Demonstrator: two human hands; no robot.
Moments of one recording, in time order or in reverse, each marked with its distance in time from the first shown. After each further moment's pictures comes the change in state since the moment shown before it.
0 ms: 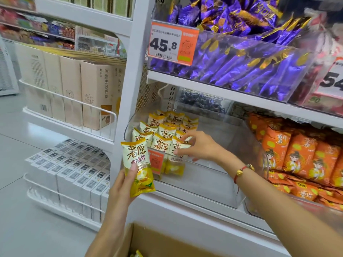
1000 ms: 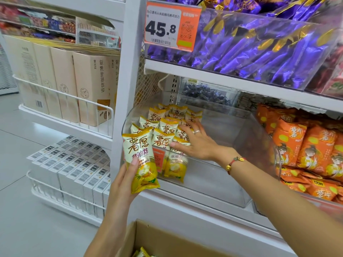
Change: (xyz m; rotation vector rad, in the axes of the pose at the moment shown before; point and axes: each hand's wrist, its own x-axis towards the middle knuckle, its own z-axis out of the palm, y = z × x) left_hand 0.006 0.002 0.007 -0.030 -0.003 -0.028; right_hand 0.039 0.034 0.022 -0.369 -0.067 -0.151
